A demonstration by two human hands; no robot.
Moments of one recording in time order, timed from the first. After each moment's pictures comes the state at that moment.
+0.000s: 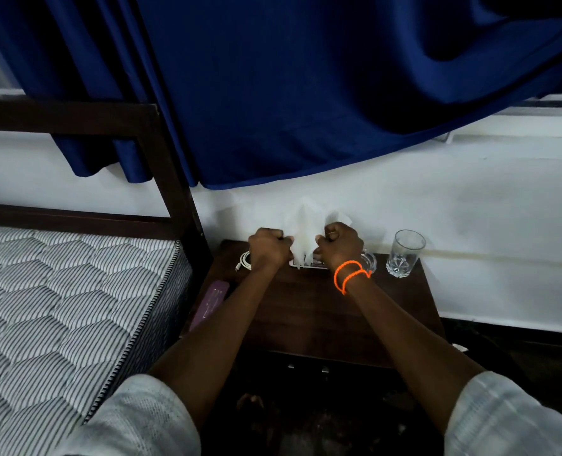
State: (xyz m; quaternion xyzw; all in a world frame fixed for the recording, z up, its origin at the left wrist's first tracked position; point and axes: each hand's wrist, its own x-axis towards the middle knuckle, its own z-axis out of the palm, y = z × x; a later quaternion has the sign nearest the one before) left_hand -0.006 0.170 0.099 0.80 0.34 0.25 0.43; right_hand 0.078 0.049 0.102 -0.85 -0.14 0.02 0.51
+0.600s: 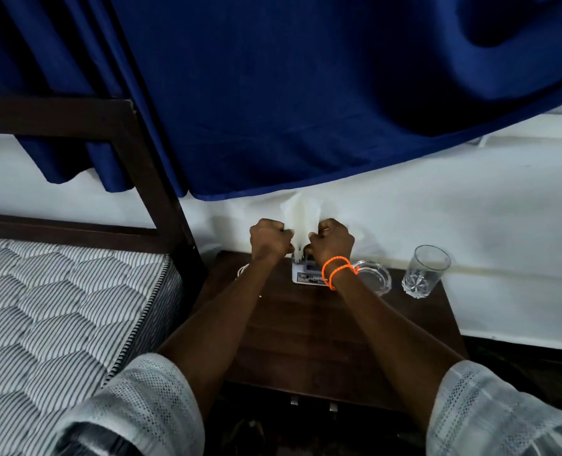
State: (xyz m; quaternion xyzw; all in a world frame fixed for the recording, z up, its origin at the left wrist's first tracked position) left_hand 0.065 0.227 0.088 0.75 0.39 0.21 0.48; right_hand 0.133 0.121 0.076 -0.84 -0.13 0.03 0.52
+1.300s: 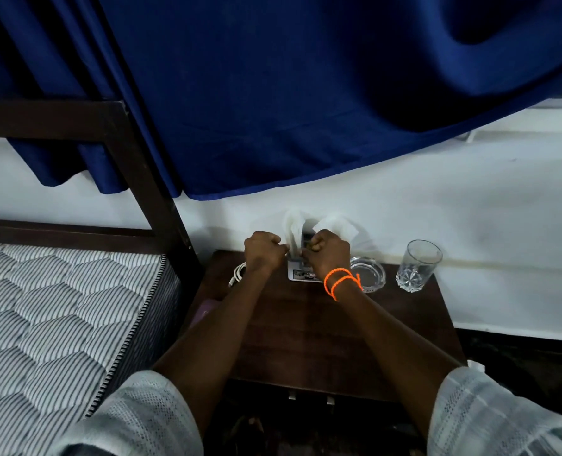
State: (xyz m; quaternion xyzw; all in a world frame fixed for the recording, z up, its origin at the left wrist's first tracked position) left_hand 0.046 0.217 0.075 0.83 0.38 0.17 0.37; right_hand 0.123 0.095 0.058 -0.86 -0.19 0.04 0.47
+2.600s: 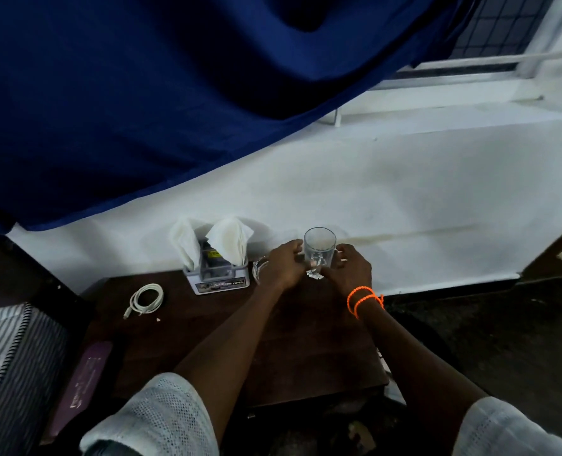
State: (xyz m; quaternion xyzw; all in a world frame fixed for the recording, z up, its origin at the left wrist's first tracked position) left_hand 0.179 0.028 0.022 0.87 0.15 0.04 0.47; right_hand 0.218 -0.123 0.003 -0.90 -0.03 0.00 0.44
